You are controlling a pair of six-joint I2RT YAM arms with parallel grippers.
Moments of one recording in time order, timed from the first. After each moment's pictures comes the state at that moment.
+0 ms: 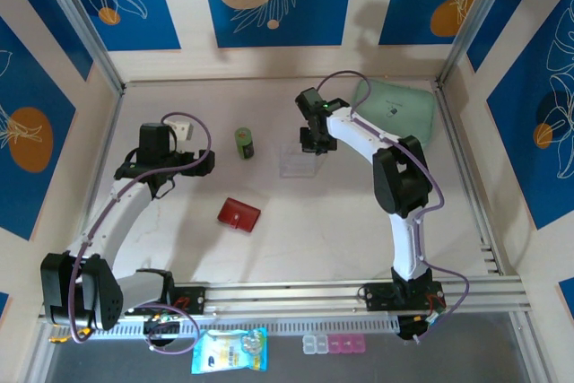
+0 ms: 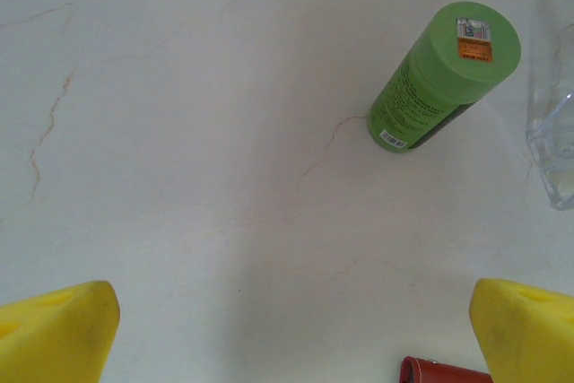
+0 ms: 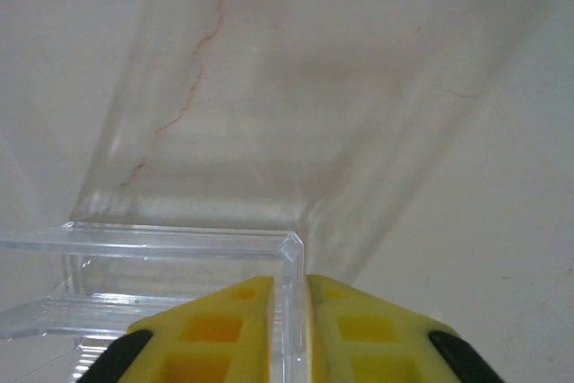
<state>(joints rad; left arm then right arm) -0.11 1.19 0.88 -0.46 0.14 -0.02 0.50 2.08 1.71 -0.91 0.09 0.51</state>
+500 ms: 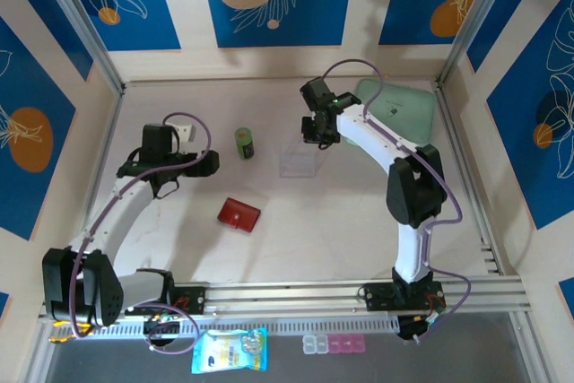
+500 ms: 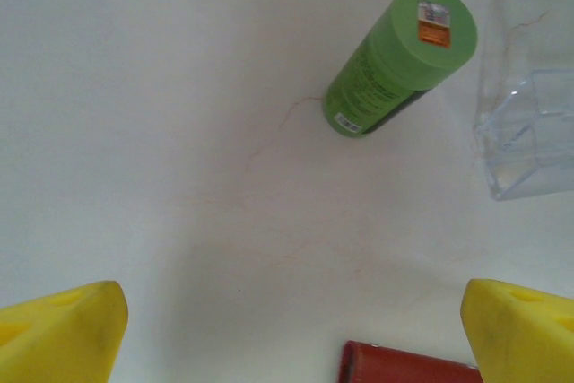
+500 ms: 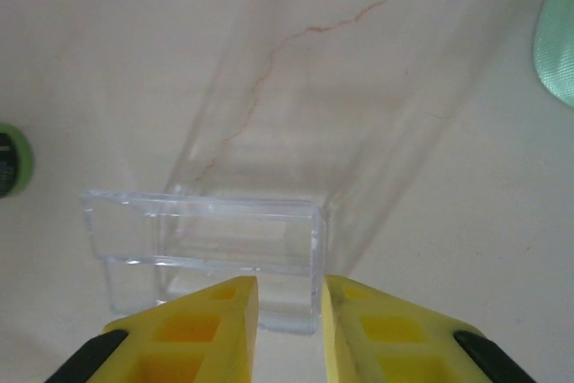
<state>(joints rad) -0.13 1.22 0.88 -0.48 0.24 -0.14 0.51 1.93 1.69 -0.91 0.08 0.52</state>
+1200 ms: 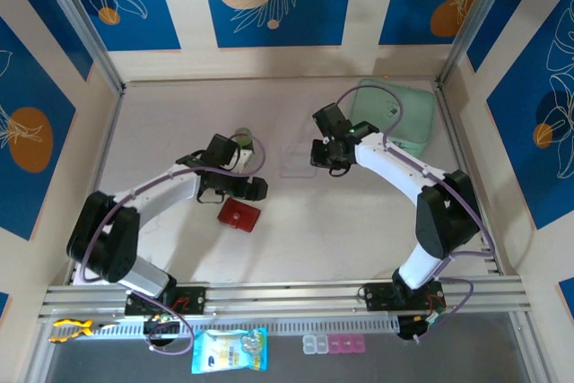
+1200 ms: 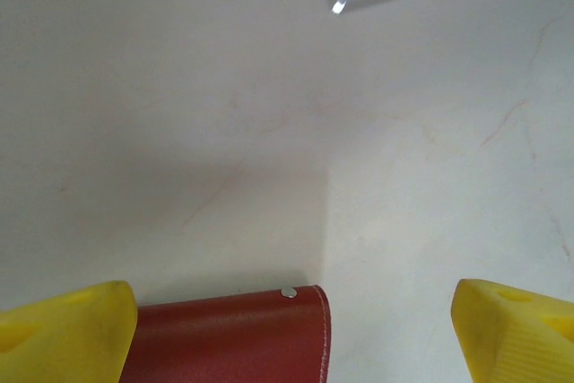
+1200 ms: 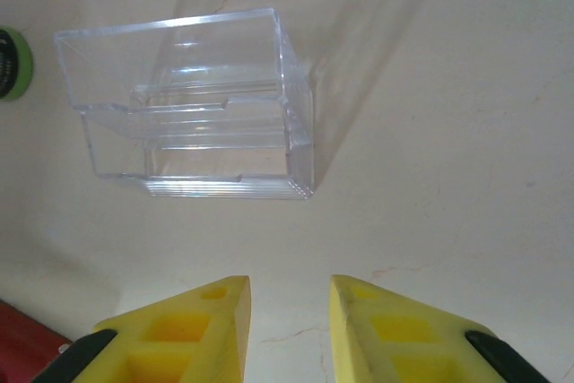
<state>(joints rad) -0.50 1.53 0.93 -0.51 0.31 -0.28 0.53 1.64 1.28 -0.76 0.03 0.62</state>
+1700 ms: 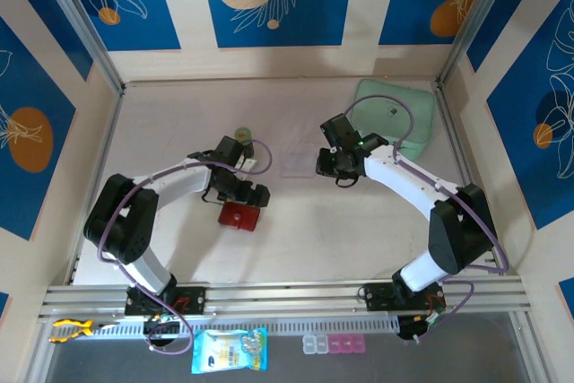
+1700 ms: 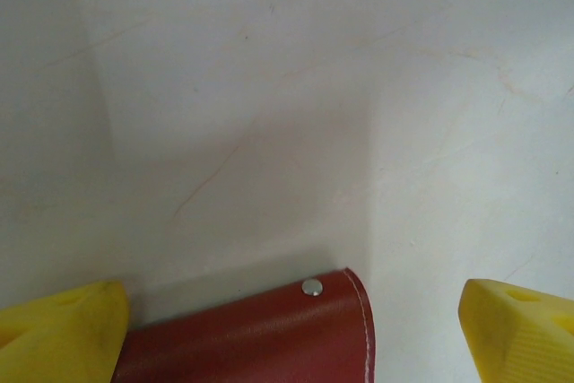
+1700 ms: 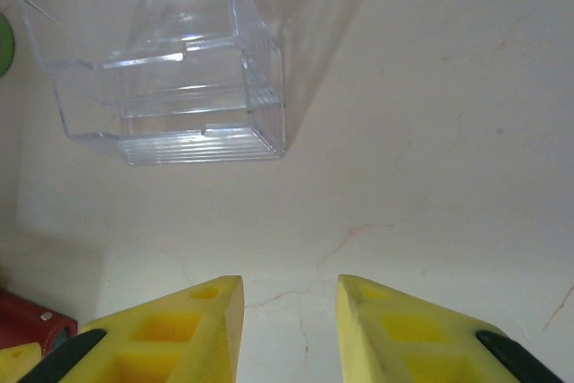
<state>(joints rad) -0.50 1.65 0.97 -0.58 0.33 -0.22 0.54 1.52 1.14 -0.72 0.03 0.66</state>
